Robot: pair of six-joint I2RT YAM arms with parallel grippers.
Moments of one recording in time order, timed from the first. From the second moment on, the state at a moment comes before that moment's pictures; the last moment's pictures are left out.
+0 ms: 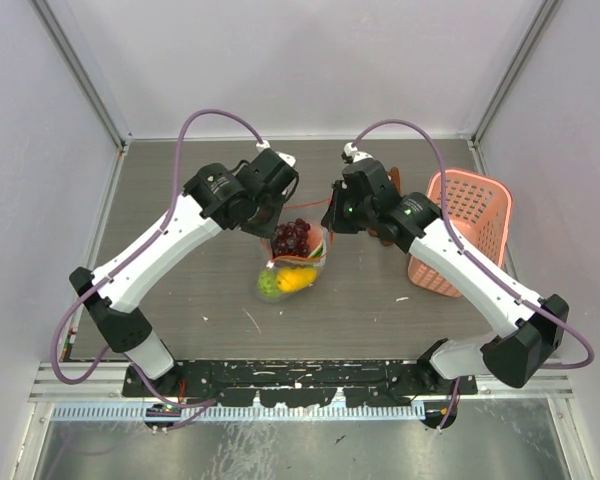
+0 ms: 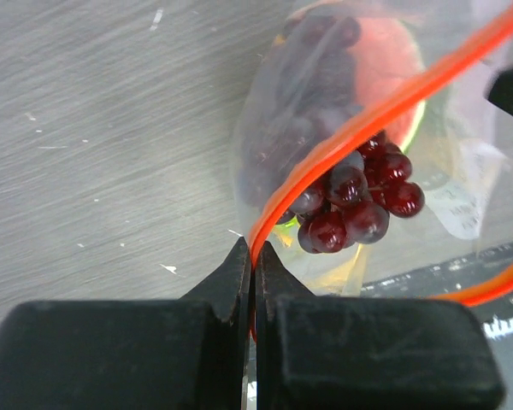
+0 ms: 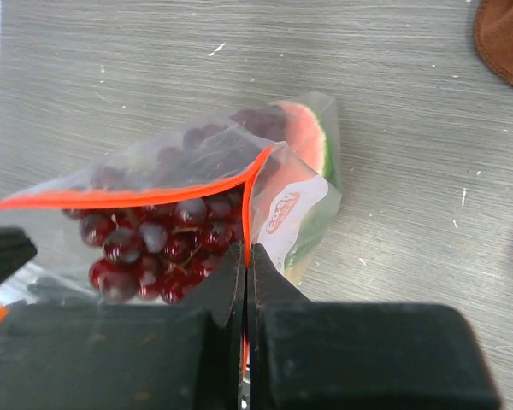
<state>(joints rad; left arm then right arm) -0.87 1.64 1.93 -1.33 -0.28 -0.44 0.67 1.35 1.37 -0.73 0.07 0.61</state>
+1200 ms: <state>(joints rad) -0.83 1.11 1.31 -0.86 -0.30 -0.42 0.66 1.35 1.35 -0.70 0.09 0.64</state>
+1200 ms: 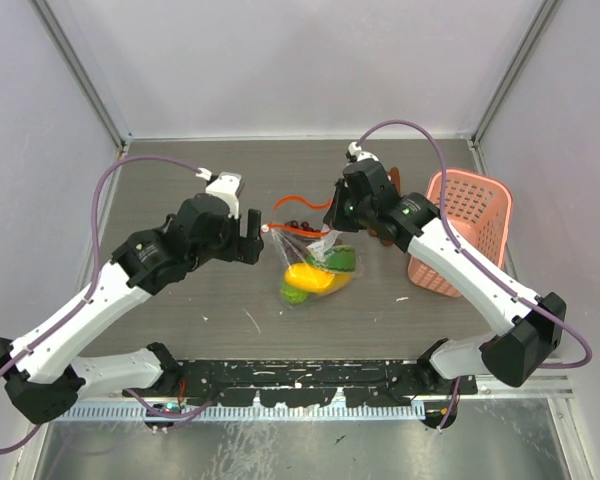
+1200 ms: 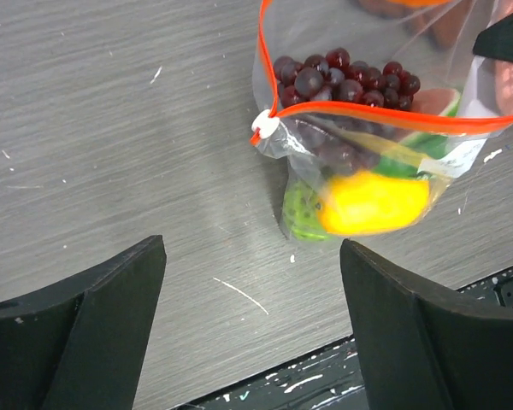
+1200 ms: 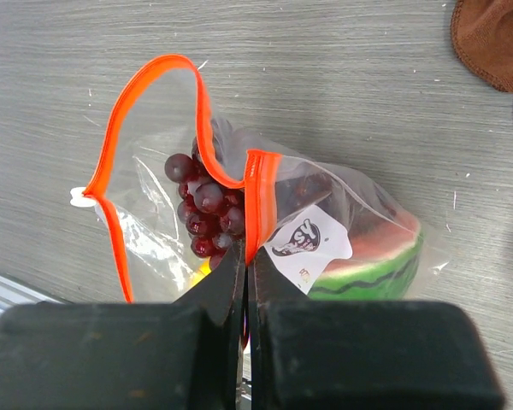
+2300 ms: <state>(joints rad) -0.66 1.12 0.88 -0.19 0.03 -0.42 0.65 1.31 1.29 -0.62 0.02 0.64</state>
